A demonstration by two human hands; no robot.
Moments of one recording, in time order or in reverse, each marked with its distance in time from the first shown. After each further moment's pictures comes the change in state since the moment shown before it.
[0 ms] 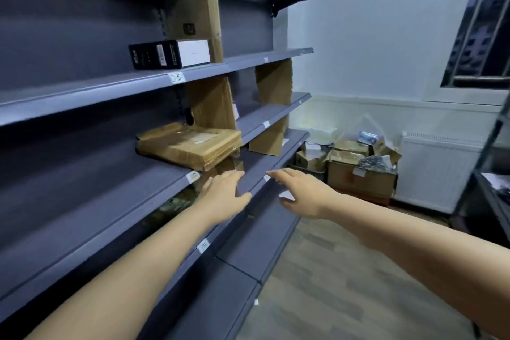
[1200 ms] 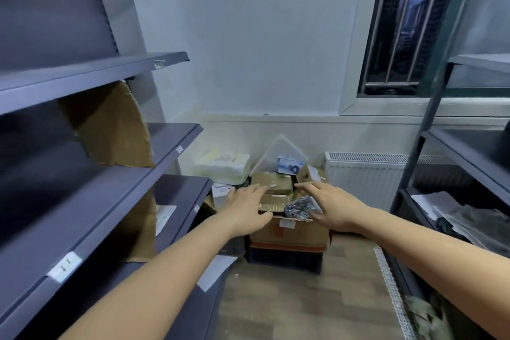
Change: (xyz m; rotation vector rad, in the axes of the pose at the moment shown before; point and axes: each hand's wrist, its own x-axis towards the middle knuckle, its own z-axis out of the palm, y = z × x) left_hand 0.679 0.253 0.193 0.059 -0.292 0.528; right_hand 0.229 0.627 -0.051 -0.107 -0.040 0.509
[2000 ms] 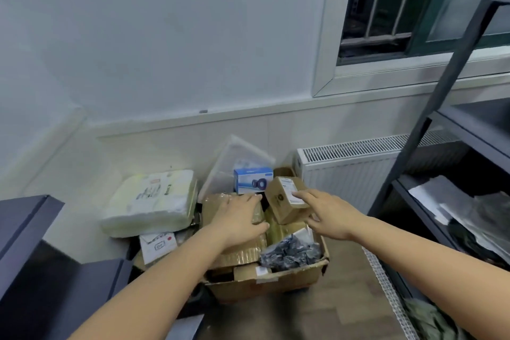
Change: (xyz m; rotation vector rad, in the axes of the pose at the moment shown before) left_hand 0.475 -0.091 0.062 0.001 -0.247 0.184; right_hand 0.322 0.278 0.090 0.117 -0.175 0.292
